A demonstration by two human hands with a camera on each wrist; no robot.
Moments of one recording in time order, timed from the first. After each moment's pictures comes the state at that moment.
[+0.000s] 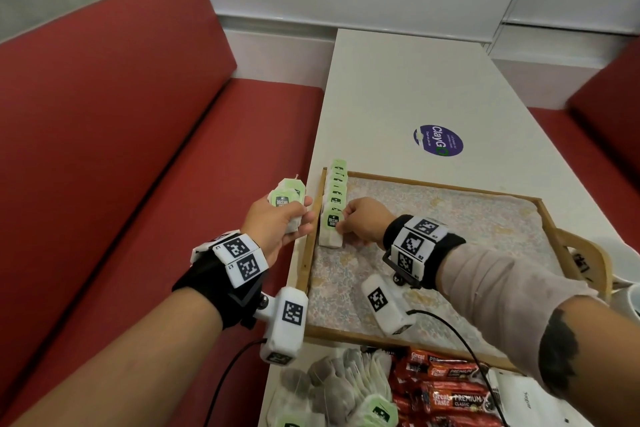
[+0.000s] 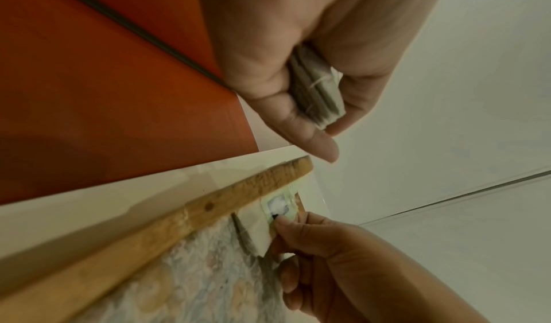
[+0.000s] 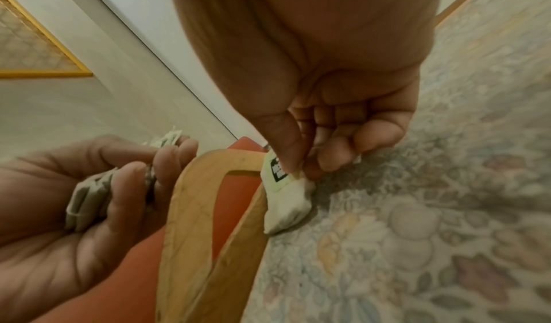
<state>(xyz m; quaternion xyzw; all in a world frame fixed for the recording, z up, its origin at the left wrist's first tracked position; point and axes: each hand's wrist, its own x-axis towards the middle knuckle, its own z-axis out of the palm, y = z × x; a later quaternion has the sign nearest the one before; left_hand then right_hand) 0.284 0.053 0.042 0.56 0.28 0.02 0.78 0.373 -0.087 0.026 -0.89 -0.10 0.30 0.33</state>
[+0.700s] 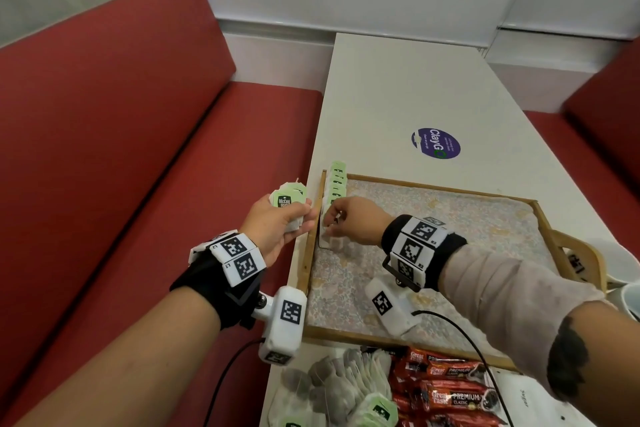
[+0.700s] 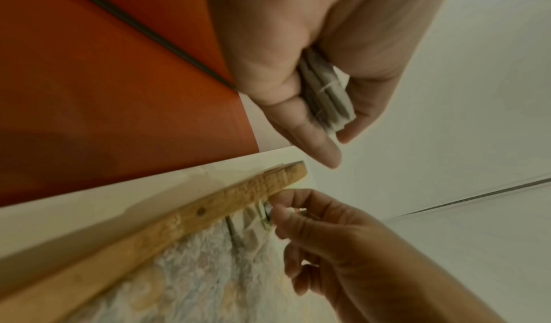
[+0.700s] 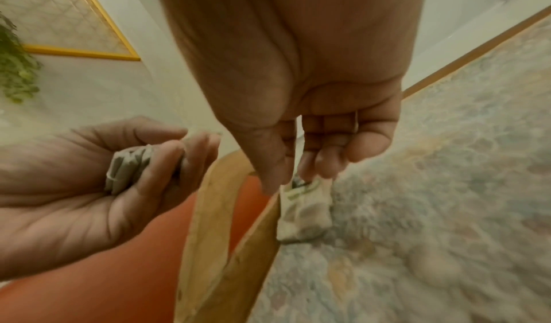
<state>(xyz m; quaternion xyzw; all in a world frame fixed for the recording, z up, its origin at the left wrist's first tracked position) 0.283 0.055 0.048 0.53 0.26 0.02 0.81 0.367 -0.083 0.034 -0.91 -0.24 0.24 0.26</state>
